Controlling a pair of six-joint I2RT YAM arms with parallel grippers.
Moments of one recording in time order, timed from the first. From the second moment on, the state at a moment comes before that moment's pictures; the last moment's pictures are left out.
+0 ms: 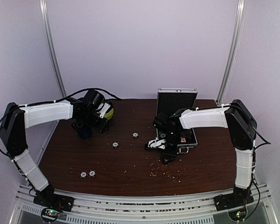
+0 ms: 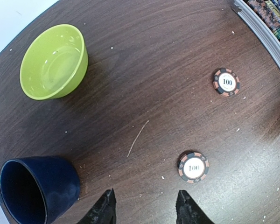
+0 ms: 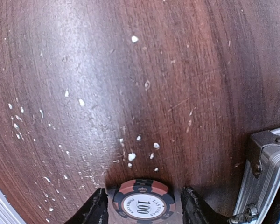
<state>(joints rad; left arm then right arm) -0.56 1.68 1.24 -0.55 -0.09 0.03 0.79 2.03 1.44 -0.90 -0.14 -0.58</state>
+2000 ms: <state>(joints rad) -0.56 1.68 1.24 -0.55 -0.07 0.03 0.80 1.94 1.38 -0.93 -0.11 -0.55</state>
